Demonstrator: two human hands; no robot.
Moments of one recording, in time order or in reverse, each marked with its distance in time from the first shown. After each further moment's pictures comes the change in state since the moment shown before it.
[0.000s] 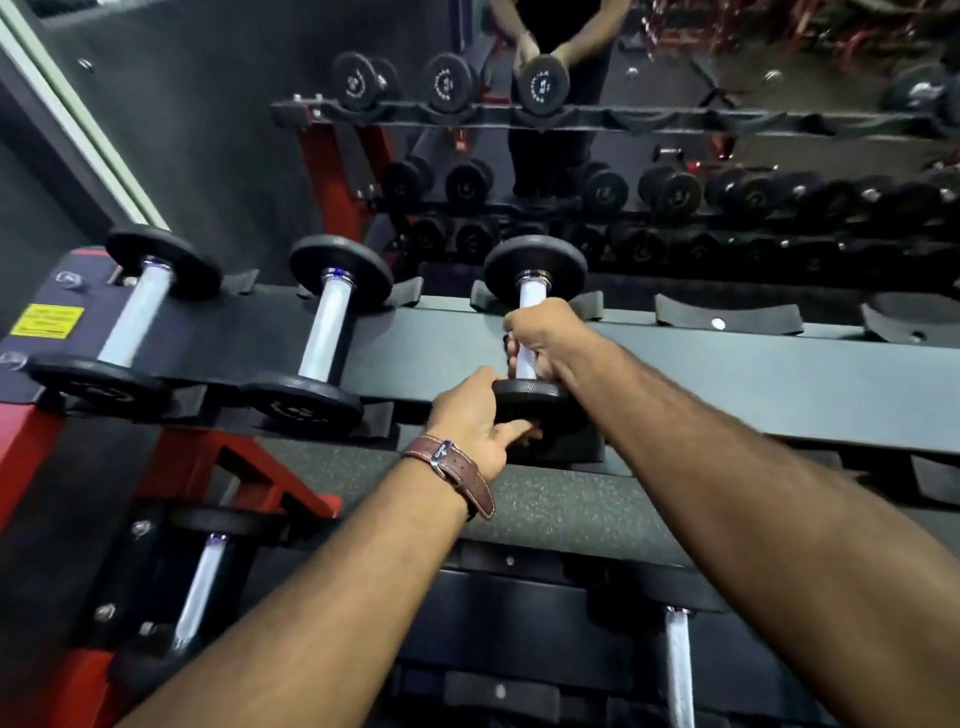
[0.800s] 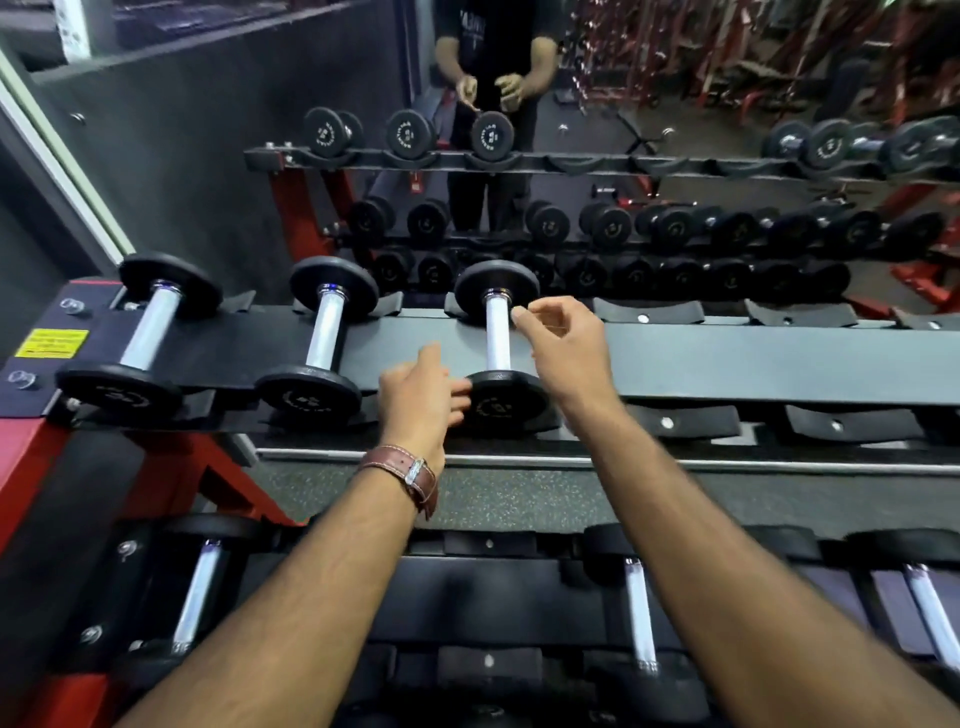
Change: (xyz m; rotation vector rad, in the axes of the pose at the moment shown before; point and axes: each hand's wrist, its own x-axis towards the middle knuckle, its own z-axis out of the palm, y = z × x) left_hand -0.094 0.009 -0.039 0.322 0.087 0.435; right_hand -0.174 0.029 -0.059 0.044 0.260 -0.635
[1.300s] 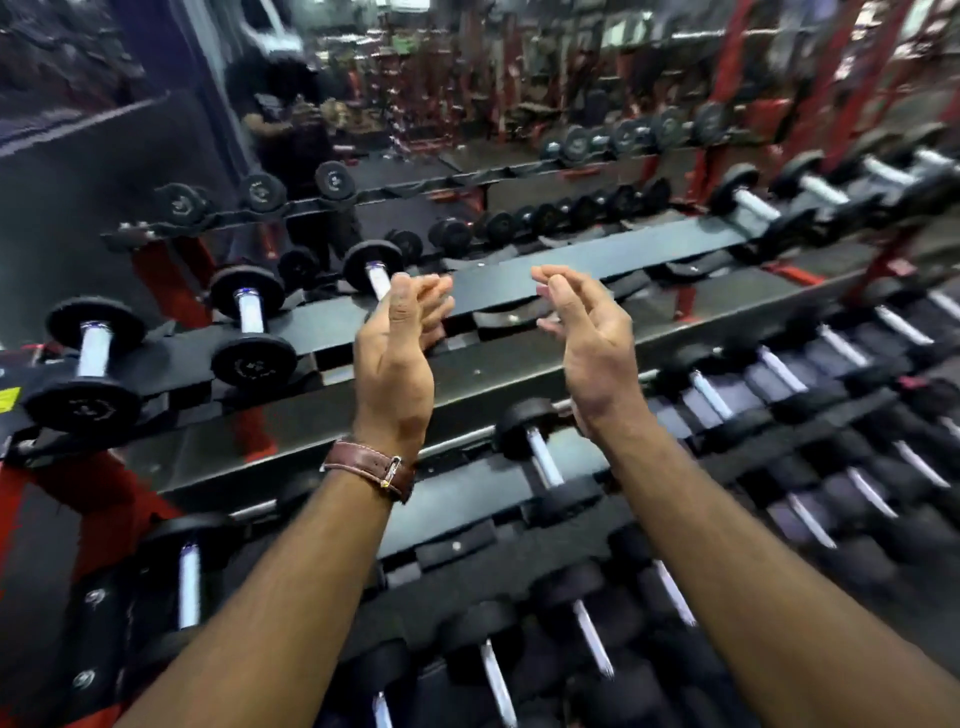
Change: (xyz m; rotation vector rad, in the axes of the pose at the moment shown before) left_hand -0.248 -0.014 -0.106 -0.121 -0.642 0.648; right_hand -0.310 -0.061 -0.127 0.287 0.302 -0.275
